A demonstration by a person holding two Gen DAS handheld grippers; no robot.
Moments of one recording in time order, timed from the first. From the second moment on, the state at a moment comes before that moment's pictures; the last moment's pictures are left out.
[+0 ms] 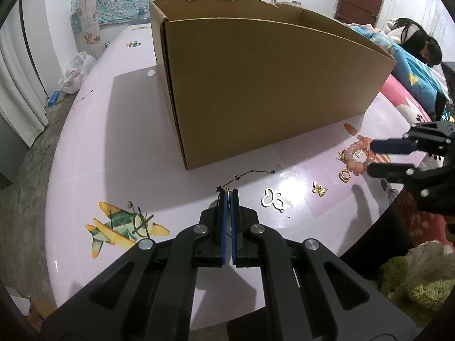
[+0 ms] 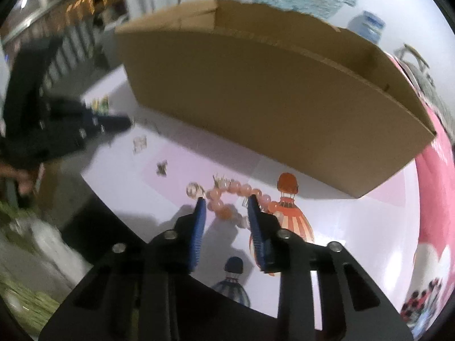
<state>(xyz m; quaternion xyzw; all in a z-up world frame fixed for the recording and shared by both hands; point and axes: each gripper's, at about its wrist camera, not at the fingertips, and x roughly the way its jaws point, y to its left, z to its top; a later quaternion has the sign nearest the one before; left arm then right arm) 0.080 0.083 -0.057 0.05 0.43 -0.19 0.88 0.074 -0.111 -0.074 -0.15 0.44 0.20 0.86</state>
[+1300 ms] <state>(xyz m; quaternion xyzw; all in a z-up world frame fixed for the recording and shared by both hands) 0.079 0.083 -0.057 0.05 0.43 -0.18 0.88 0.087 -0.145 -0.081 0.02 0.44 0.12 0.89</state>
